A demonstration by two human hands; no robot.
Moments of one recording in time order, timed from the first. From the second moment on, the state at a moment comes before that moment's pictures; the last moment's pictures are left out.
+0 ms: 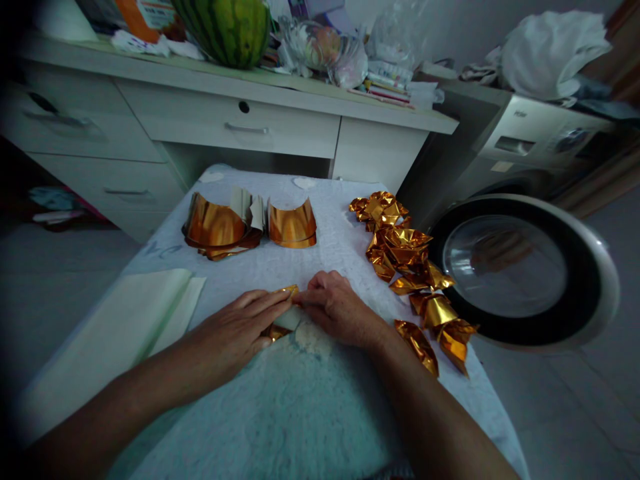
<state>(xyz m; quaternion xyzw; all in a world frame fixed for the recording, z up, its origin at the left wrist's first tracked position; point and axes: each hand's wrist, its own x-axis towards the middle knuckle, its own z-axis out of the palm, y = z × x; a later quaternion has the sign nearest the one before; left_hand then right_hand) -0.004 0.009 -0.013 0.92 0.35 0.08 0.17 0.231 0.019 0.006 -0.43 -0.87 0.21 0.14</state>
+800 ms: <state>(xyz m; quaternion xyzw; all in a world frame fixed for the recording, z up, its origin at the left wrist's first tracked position) -0.003 0.009 -0.019 0.93 0.34 0.09 0.13 0.232 0.019 0.005 -0.42 -0.87 0.21 0.14</state>
